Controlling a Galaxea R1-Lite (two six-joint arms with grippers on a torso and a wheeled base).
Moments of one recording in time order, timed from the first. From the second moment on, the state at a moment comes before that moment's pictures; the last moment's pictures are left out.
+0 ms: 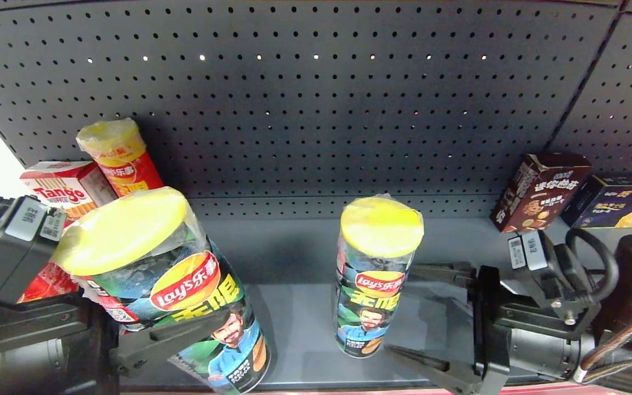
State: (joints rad) left arm -0.45 1.14 -0.48 -0.49 -0.54 0.10; right arm 0.69 1.51 -0.41 -1.04 0.48 -0.19
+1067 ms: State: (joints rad) left arm -0.46 1.12 -0.47 -0.50 -0.52 0.11; right arm 0.53 0.50 -0.33 -0.26 0.13 -0.14
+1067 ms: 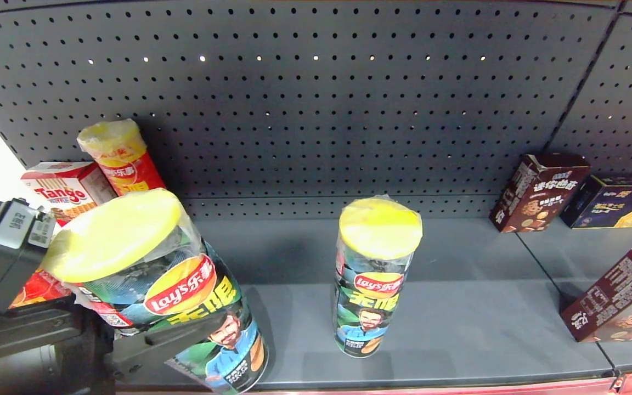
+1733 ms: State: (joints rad) left arm -0.46 1.08 -0.45 -0.50 -0.53 0.11; right arm 0.59 0.01 -0.05 0.05 -0.03 -0.11
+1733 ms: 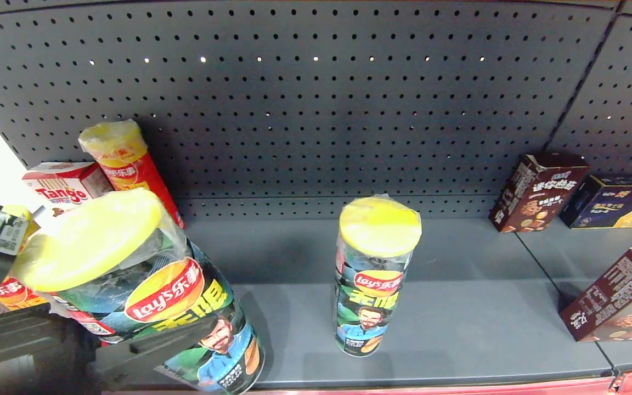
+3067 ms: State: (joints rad) left arm -0.51 1.06 -0.43 -0.49 -0.53 0.11; right arm -0.01 0.00 0.00 0.00 0.02 -0.01
